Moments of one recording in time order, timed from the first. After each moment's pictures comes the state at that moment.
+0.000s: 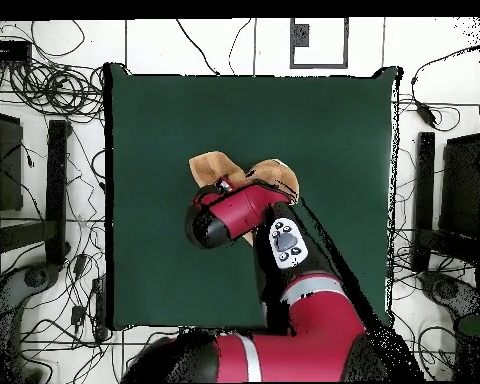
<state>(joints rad) -0.19 -0.44 0.23 1.55 -0.71 0.21 1.57</state>
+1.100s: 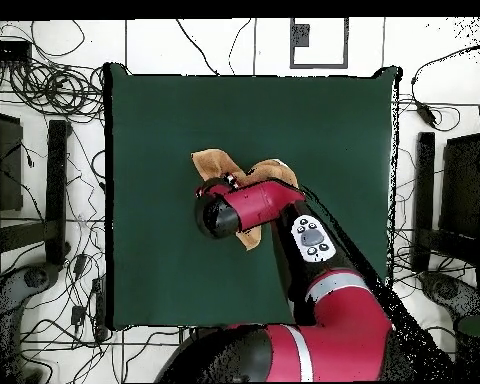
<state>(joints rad) -0.28 -0.41 0.30 1.54 -0.59 0.24 1.57</state>
